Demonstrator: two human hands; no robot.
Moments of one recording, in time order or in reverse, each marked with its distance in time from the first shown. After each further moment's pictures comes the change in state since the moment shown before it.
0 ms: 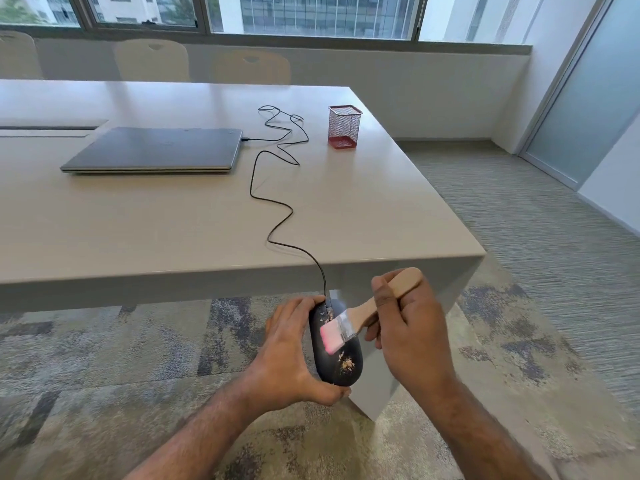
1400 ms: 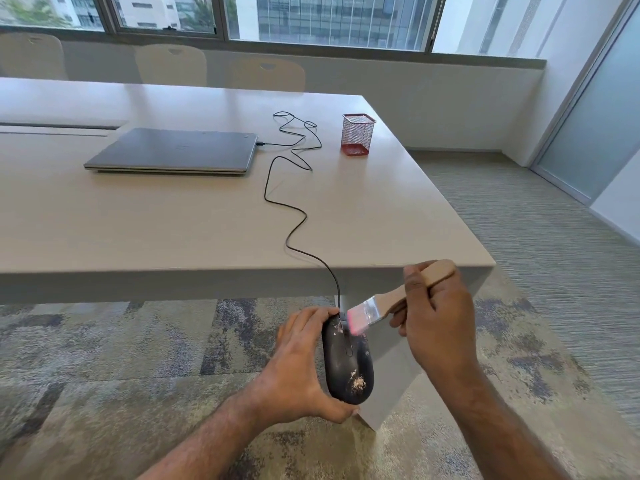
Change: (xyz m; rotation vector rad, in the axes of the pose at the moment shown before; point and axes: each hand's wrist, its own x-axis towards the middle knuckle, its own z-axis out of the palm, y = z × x) left_hand -0.011 0.000 0.007 0.026 -0.011 0.054; right_hand 0.017 -0.004 -0.010 -0.087 0.116 -0.005
